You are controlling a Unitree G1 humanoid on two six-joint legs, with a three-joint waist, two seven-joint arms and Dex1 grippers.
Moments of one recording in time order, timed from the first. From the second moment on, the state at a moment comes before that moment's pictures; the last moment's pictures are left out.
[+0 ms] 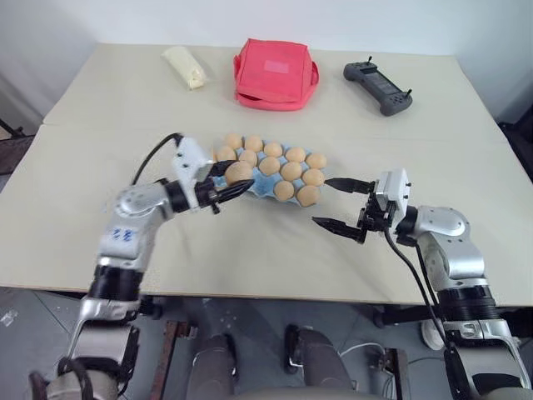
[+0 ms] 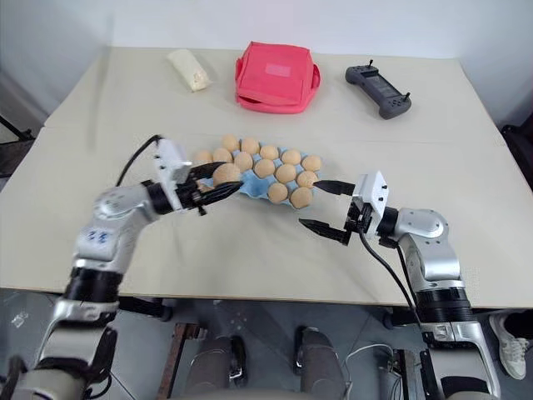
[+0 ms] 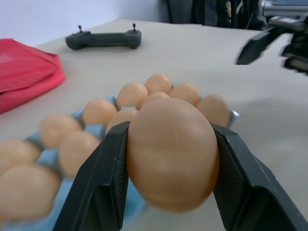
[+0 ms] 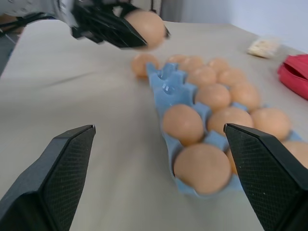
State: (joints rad) left arm -0.67 0.41 -0.05 0.28 -0.28 0.19 -0.83; right arm -0.42 -0.54 -0.04 0.14 0.40 0.02 1.14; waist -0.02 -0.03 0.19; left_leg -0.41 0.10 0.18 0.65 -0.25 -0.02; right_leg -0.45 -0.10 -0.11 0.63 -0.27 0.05
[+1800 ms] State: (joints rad) left arm -0.33 0.59 0.26 0.32 -0.26 0.03 -0.71; right arm -0.43 -0.49 0.00 0.03 0.43 0.08 1.12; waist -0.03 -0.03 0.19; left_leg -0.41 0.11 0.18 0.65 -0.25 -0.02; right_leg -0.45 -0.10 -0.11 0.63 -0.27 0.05
